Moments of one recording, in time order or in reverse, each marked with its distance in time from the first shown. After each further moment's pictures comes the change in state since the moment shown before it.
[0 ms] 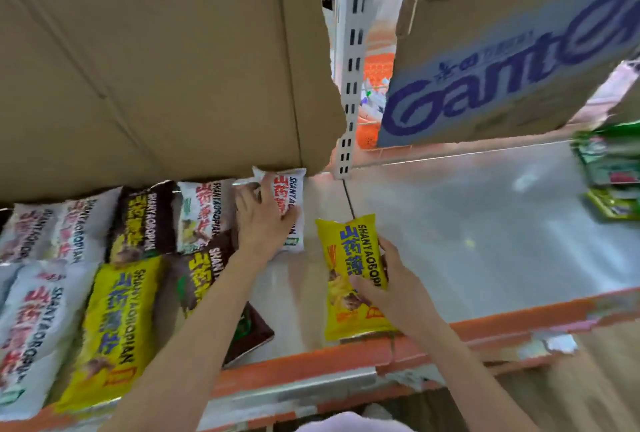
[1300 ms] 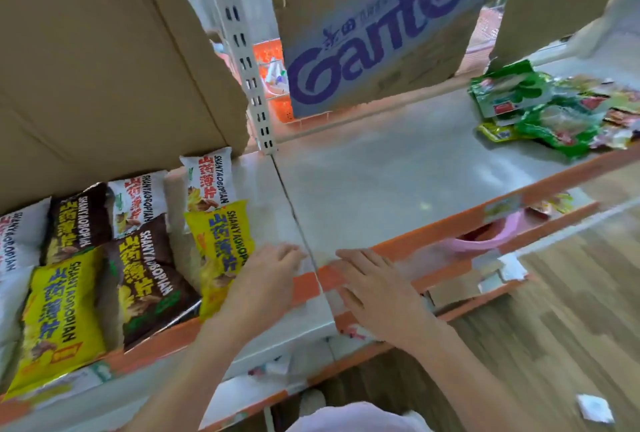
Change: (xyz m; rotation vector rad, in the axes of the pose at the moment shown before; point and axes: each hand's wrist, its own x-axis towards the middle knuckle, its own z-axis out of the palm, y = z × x) left_hand -0.155 0.060 -0.002 0.146 -0.394 0.627; right_hand -0.111 0.043 -0.037 -0.553 0.068 -0.391
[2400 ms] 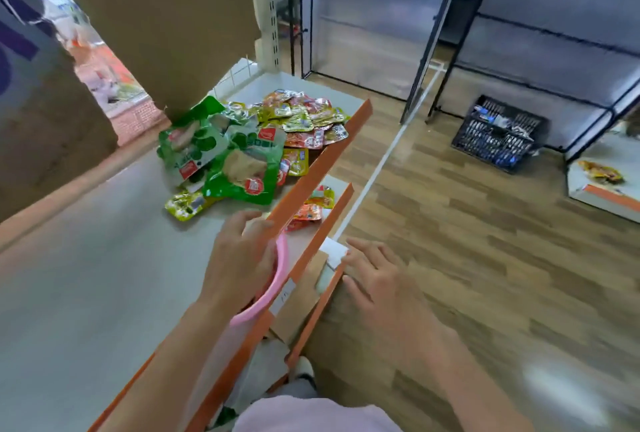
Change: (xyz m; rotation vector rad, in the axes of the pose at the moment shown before) left_hand 0.294 0.328 0.113 -0.324 0.062 0.402; right_hand -0.194 0.308 -0.132 -0.078 0.348 0.749
